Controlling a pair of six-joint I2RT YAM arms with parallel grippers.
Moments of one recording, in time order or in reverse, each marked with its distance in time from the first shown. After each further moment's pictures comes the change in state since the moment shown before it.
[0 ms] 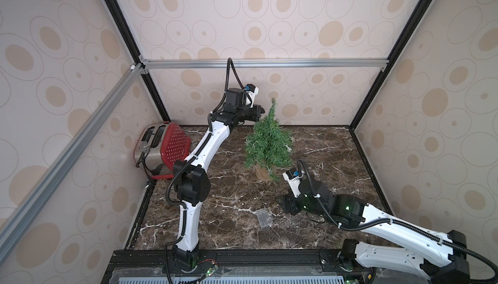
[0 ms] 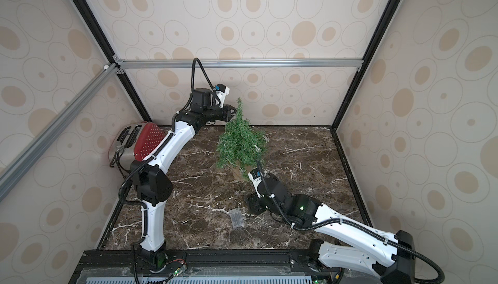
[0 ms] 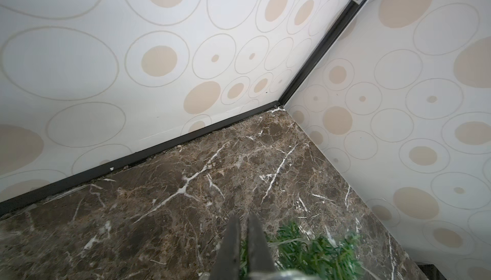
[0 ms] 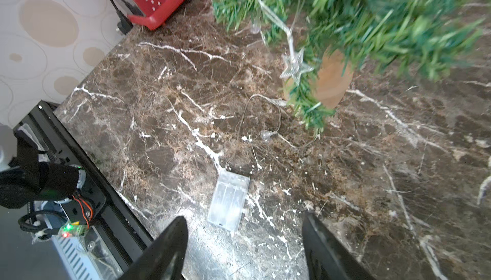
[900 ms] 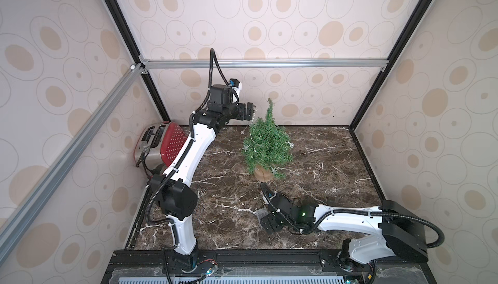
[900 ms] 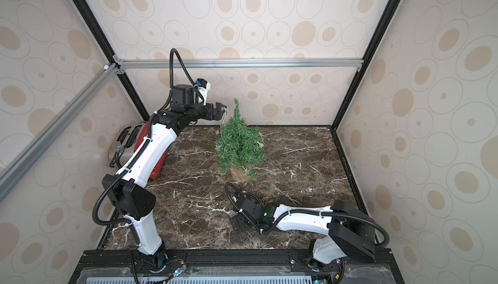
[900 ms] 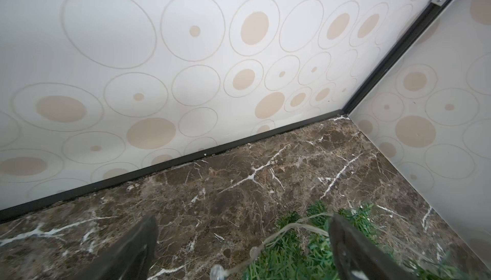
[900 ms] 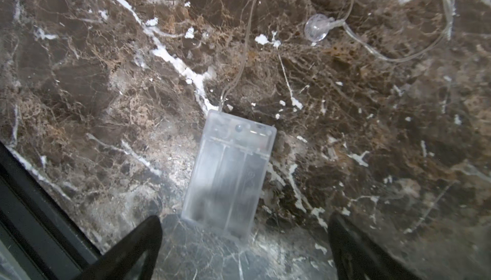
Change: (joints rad) left arm 0.040 -0.266 -0.161 -0.121 -0.340 0.113; right arm 0.132 0.455 -0.093 0.231 -0.011 0.100
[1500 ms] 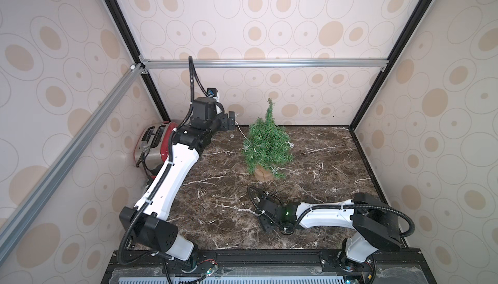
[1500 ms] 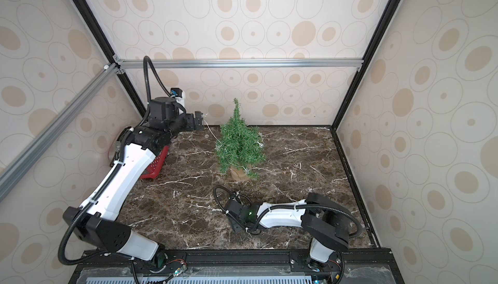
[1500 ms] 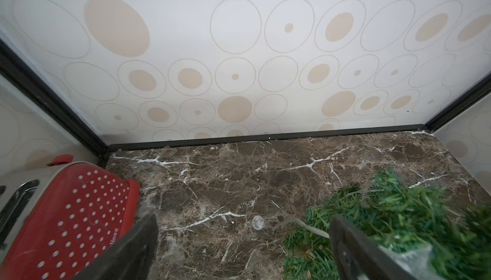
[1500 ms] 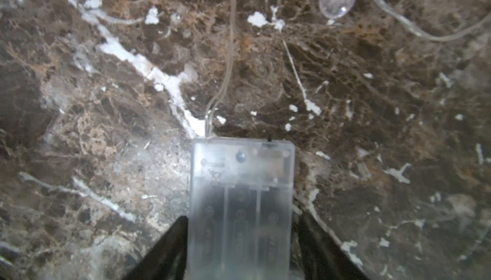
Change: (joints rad) left arm 0.012 -0.384 -0.370 -0.007 -0.319 -0.028; right arm 0.040 0.202 0.127 -0.060 0.064 0.107
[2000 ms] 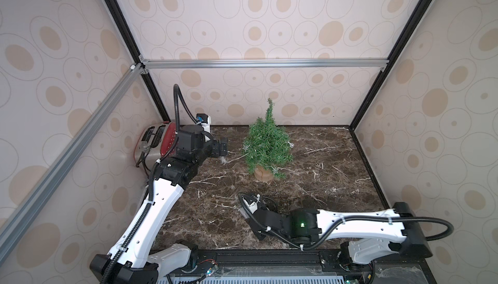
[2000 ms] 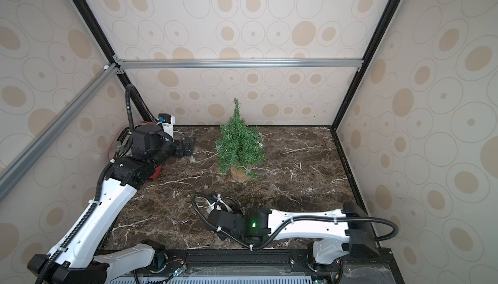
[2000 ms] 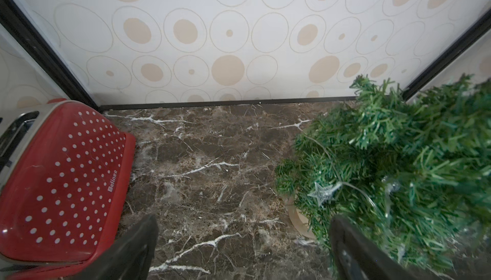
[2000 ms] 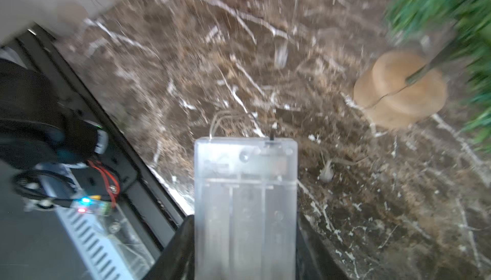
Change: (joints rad) left arm 0.000 -0.330 -0.381 -0.006 0.091 -0.042; right arm 0.280 -0.277 0.329 -0.268 0.286 -0.120
